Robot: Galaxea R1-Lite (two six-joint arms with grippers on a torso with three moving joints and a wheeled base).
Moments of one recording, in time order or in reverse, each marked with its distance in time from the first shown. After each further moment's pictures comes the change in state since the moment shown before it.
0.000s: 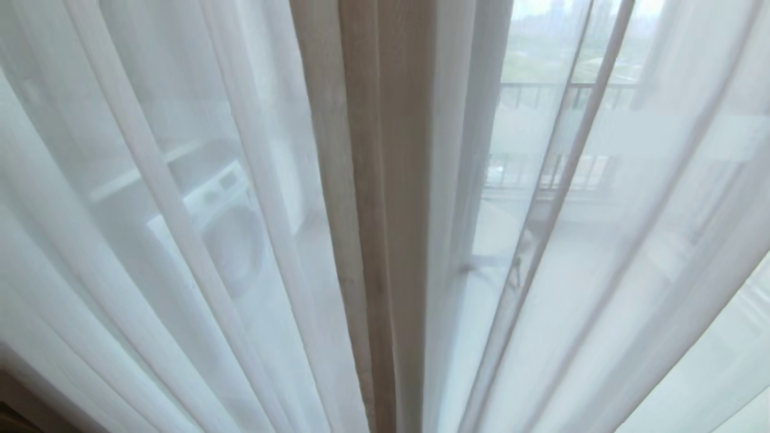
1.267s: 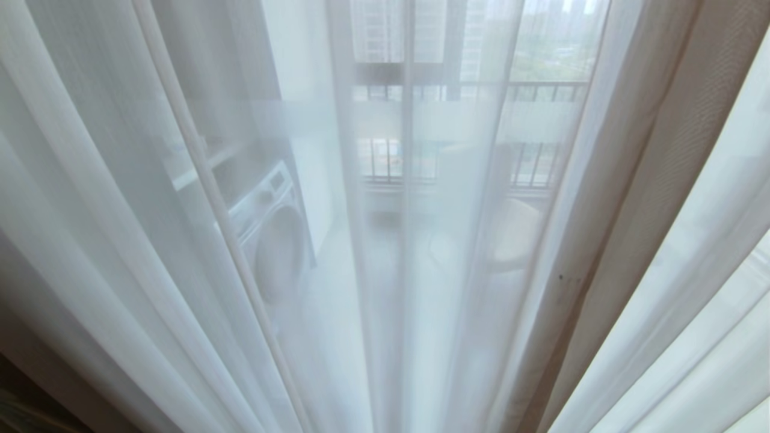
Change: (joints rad) left arm 0.000 0.000 0.000 -0.001 0.001 -0.004; right arm -0.003 0.000 0.000 -0.001 0.003 0.013
